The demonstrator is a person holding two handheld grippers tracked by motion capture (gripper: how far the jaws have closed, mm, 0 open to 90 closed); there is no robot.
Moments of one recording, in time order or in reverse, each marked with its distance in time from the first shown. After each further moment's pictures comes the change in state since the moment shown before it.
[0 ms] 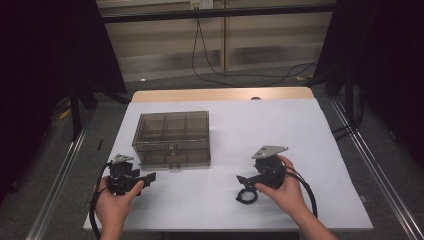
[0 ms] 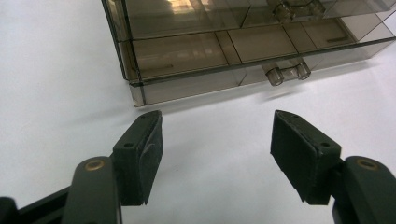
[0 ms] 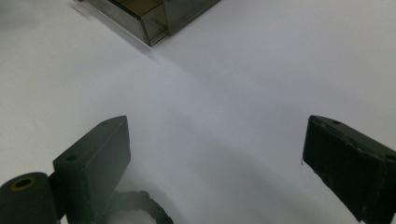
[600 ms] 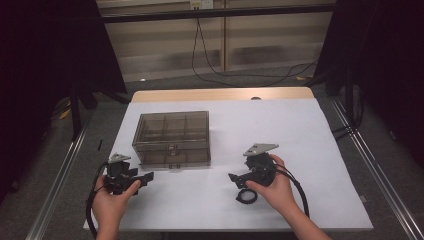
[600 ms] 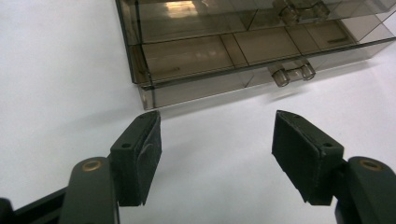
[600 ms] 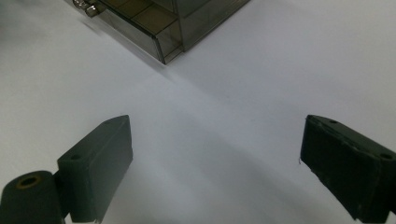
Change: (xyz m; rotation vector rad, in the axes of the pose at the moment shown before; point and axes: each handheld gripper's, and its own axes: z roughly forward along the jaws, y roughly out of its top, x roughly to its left) left arm 0.011 0.000 -0.001 -0.008 -0.016 0.019; right arm 0.011 0.013 0.015 -0.002 0.024 0.024
